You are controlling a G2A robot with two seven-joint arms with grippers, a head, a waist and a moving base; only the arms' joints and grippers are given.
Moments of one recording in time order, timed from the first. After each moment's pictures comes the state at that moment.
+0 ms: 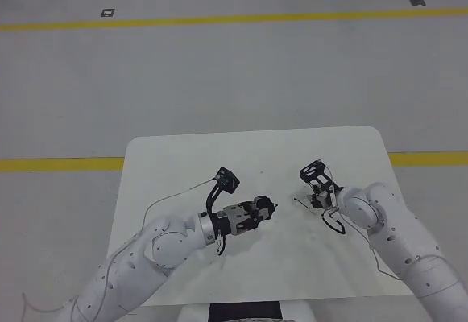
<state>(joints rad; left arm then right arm) 1.34 -1.04 -0.84 -1.82 0.40 -0.34 -0.36 -1.28 -0.96 1.10 -1.58 -0.98 -0.20 0.93</state>
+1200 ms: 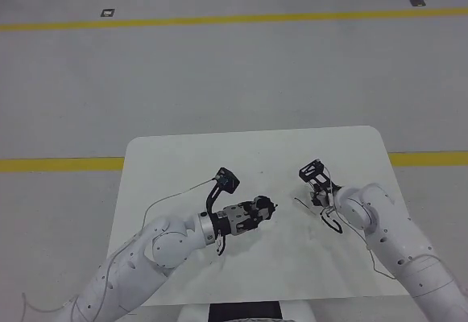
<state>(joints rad) 1.34 -1.04 -0.84 -1.82 0.40 -0.34 -0.36 -1.28 -0.98 1.08 -1.56 -1.09 -0.16 0.92</state>
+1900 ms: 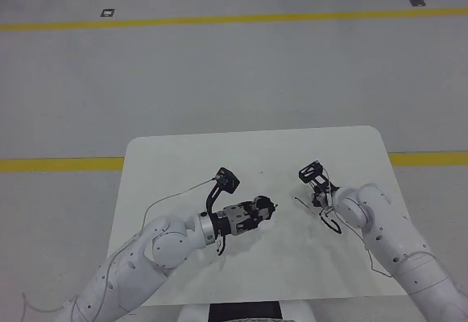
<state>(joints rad) 1.34 -1.04 -0.84 -1.82 0.40 -0.34 -0.36 -1.26 -1.00 1.07 -1.51 -1.10 -0.15 0.94</state>
